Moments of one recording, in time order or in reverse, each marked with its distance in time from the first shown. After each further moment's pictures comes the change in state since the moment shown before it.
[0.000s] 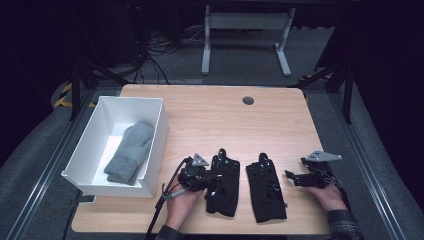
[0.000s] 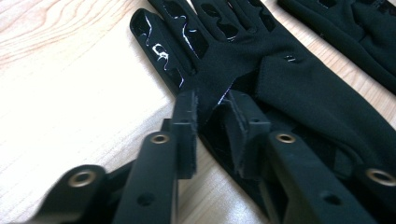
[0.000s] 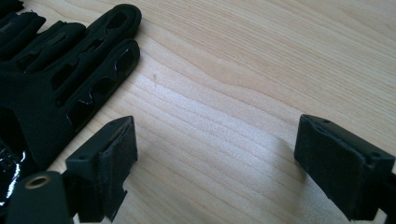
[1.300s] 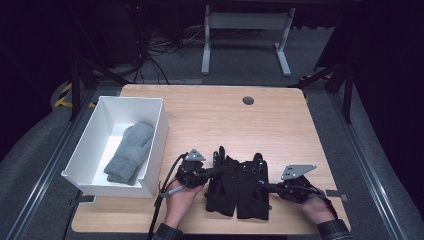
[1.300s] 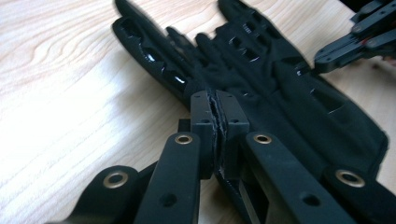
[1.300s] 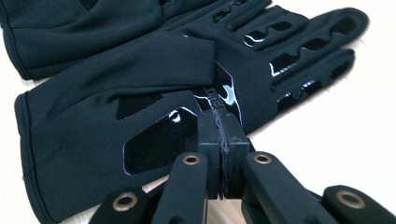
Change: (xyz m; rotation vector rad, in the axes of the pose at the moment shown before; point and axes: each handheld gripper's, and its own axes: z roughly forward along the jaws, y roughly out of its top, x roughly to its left) left arm 0.000 0.015 -0.020 -0.082 -0.123 -0.043; right arm 0.085 0.017 -0.005 0.083 0.341 -0.206
